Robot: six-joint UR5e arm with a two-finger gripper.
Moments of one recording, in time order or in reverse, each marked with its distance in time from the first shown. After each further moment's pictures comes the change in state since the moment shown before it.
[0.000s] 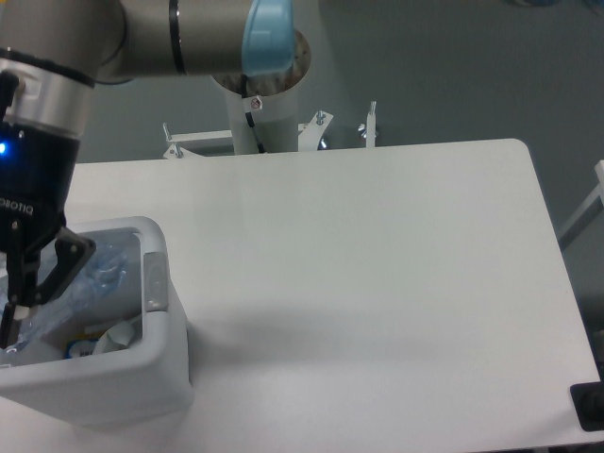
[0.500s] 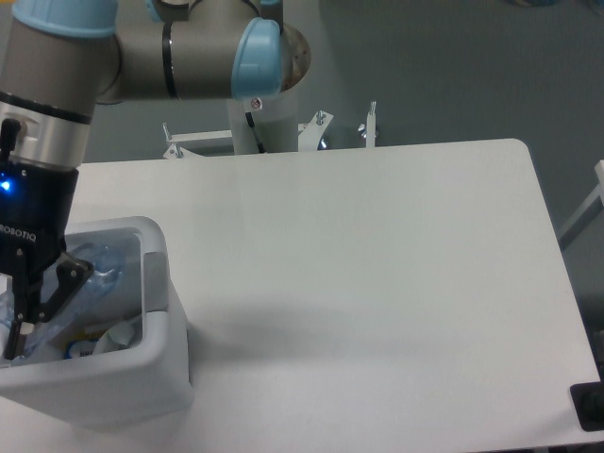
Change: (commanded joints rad) arm -0.008 -0.012 -0.051 0.000 -0.002 0.002
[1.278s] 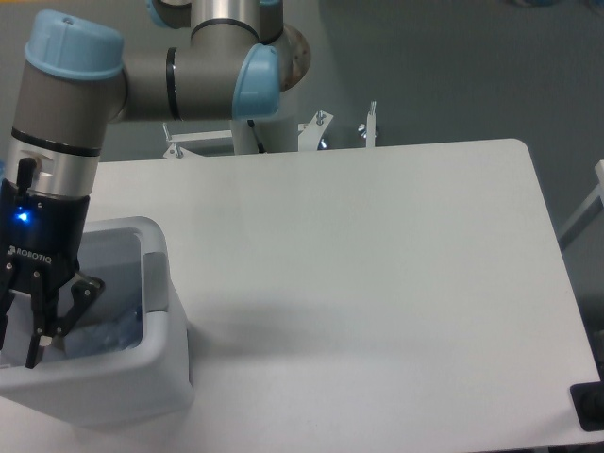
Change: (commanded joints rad) arm -0.002 0.003 -0.048 0.000 0.003 0.002
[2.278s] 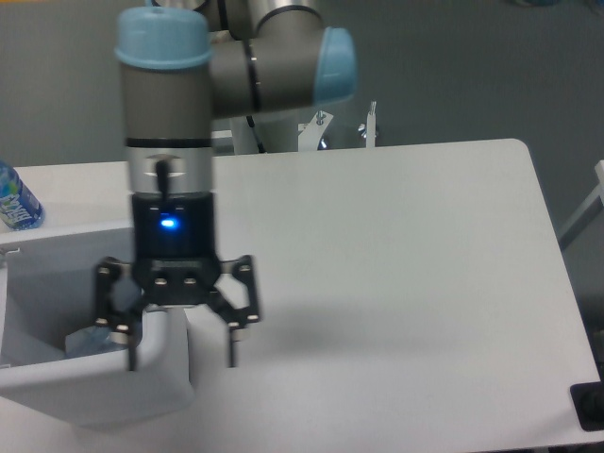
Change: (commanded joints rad) arm 0.247 -0.003 0.038 -0.009 0.199 0.064
